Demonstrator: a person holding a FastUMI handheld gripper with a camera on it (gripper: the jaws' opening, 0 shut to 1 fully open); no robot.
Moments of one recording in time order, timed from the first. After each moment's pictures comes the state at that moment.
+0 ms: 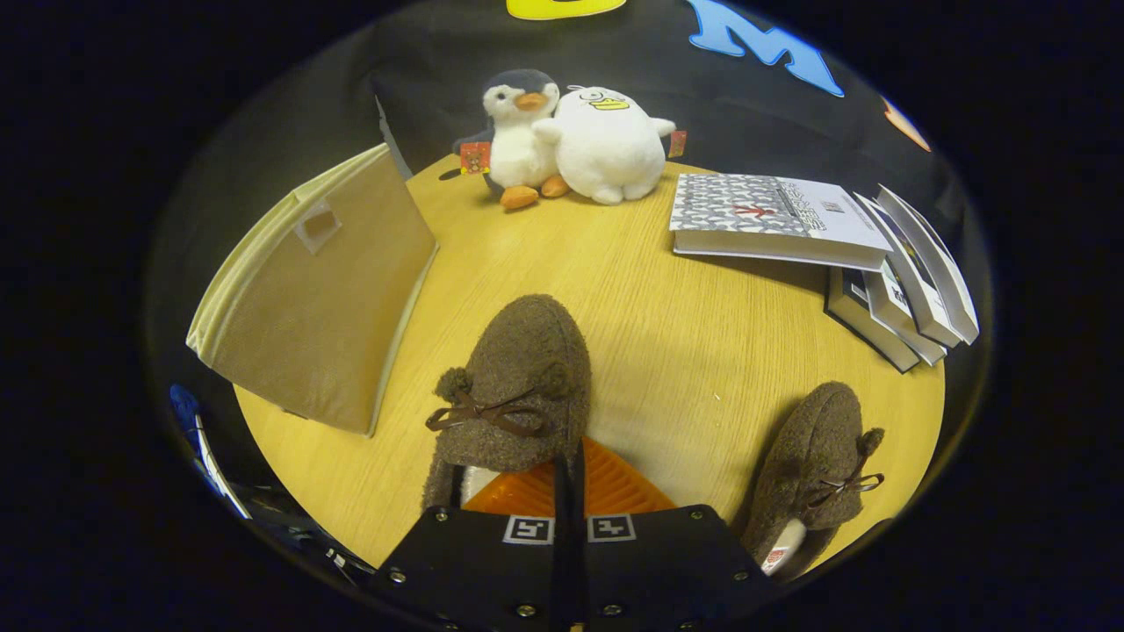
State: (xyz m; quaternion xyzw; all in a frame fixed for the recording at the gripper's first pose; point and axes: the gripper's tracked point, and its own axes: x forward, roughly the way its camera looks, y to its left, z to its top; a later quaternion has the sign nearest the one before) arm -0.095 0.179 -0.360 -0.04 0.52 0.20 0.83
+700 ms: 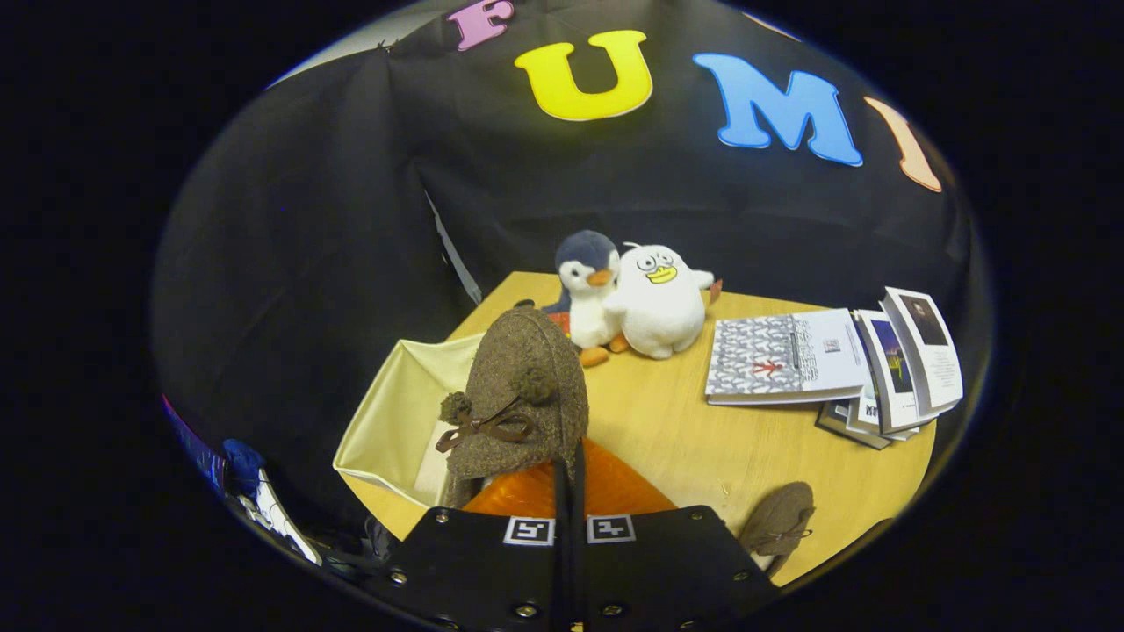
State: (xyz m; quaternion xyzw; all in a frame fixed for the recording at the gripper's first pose) arm -0.029 0.252 -0.158 0.04 0.40 0.27 0.88
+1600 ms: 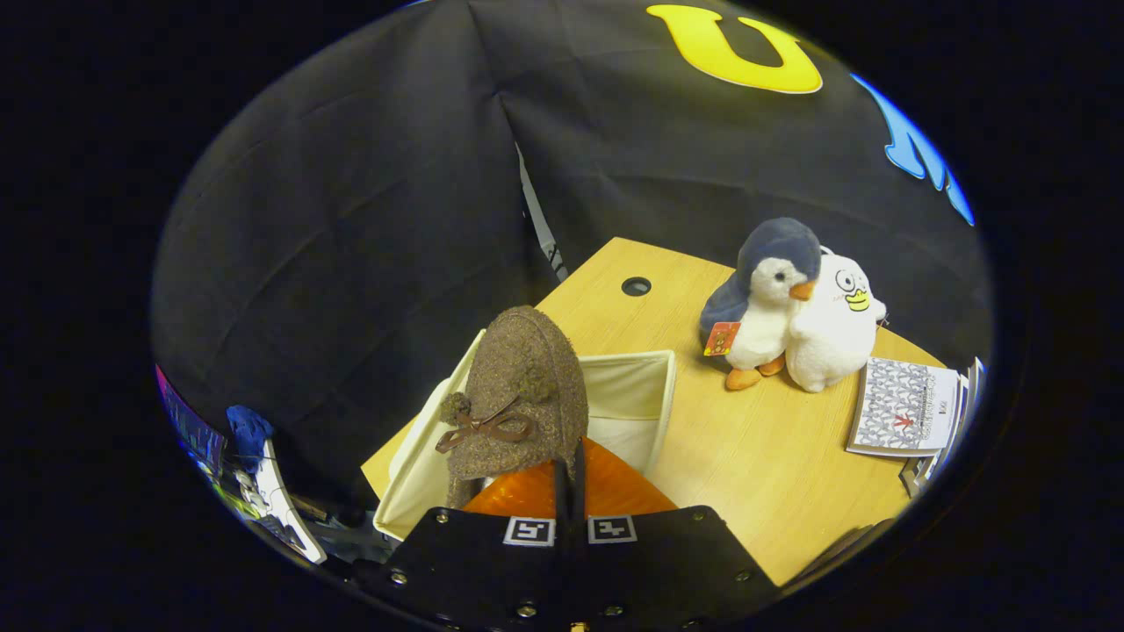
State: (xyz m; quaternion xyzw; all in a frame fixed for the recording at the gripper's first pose) arm -0.034 0.440 -0.240 -0.05 0.47 0.35 0.81
